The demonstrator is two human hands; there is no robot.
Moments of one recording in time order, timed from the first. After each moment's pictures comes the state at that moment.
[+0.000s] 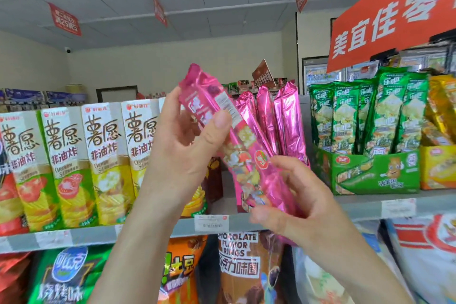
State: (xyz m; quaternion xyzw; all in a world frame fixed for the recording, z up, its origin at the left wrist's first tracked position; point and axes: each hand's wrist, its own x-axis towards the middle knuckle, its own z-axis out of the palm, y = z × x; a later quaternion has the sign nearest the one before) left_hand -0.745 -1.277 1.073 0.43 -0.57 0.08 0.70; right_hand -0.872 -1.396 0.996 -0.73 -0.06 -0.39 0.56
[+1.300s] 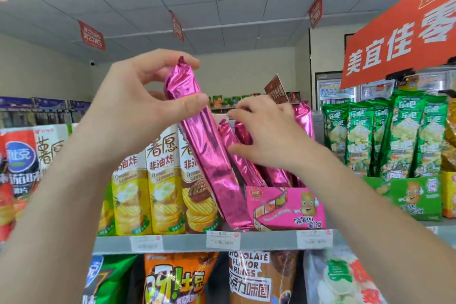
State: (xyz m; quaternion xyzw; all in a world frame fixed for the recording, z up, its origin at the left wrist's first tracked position) left_hand -0.723 -1.216 1.153 0.59 -0.54 0.25 0.54; right_hand -0.791 -1.427 1.123 -0.91 0.07 -0.40 -0.13
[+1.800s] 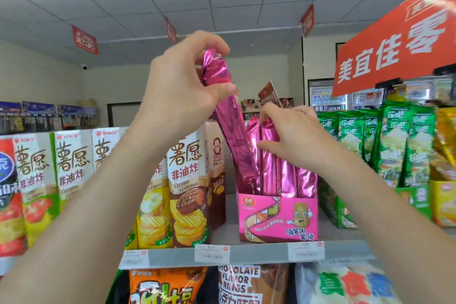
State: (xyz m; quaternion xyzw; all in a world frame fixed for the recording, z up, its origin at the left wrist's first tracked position) left_hand -0.727 -1.280 1.178 0.57 -0.56 0.35 0.49; right_hand -0.816 -1.473 1.126 -0.88 0.12 -0.44 -0.11
